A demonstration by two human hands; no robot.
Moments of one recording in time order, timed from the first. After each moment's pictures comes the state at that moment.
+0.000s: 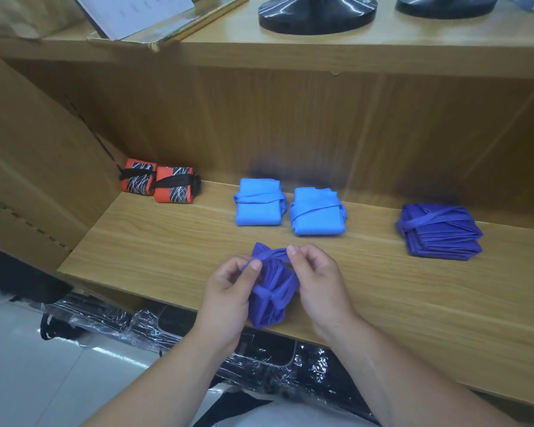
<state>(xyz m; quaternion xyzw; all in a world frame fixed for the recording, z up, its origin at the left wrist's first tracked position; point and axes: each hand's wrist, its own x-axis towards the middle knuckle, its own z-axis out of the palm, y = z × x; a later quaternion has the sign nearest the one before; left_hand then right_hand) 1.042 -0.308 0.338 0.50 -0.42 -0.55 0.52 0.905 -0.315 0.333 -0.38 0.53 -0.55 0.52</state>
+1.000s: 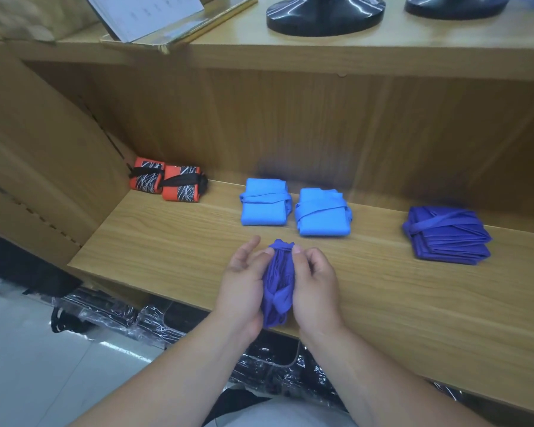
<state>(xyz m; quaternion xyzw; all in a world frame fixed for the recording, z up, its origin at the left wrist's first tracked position) 1.013 -0.315 0.370 0.52 -0.19 -0.65 0.52 0.924 -0.311 0.330 -0.34 0.58 -0.59 0.46</state>
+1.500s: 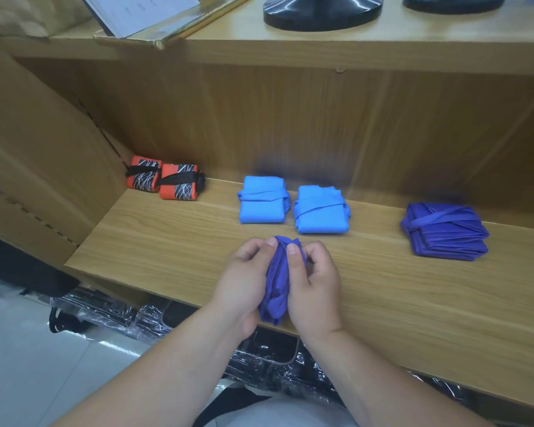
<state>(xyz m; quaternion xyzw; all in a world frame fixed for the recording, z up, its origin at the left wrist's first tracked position) 1.014 -0.317 0.381 0.57 -0.30 -0.63 0.44 0.922 -0.306 0.328 -0.43 0.58 -0.60 0.35</state>
